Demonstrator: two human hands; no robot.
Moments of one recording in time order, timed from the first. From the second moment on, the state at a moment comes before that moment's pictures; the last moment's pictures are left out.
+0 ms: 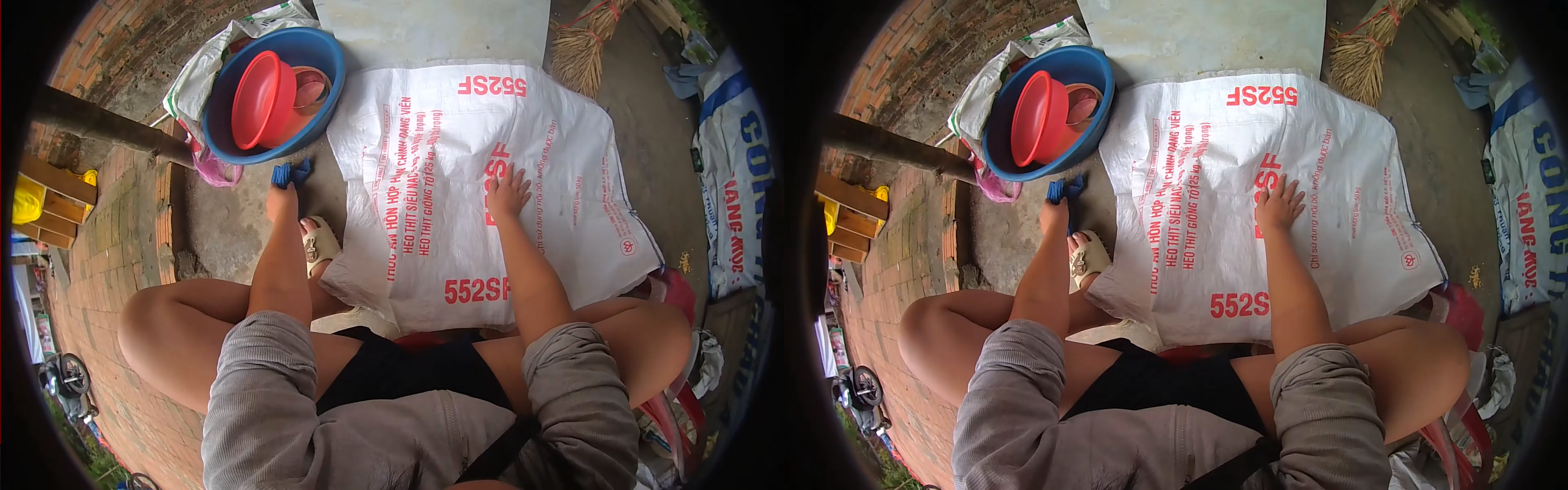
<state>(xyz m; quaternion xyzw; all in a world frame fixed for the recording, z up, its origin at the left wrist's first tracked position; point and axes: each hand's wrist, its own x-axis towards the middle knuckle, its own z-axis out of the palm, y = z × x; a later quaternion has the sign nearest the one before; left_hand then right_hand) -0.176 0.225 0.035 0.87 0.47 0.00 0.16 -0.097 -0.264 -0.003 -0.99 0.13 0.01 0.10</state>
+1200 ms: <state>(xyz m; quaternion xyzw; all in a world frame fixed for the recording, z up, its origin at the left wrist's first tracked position) -0.027 -0.087 0.000 0.95 -0.21 0.09 0.19 -0.097 -0.271 -0.004 -0.98 0.19 -0.07 0.07</state>
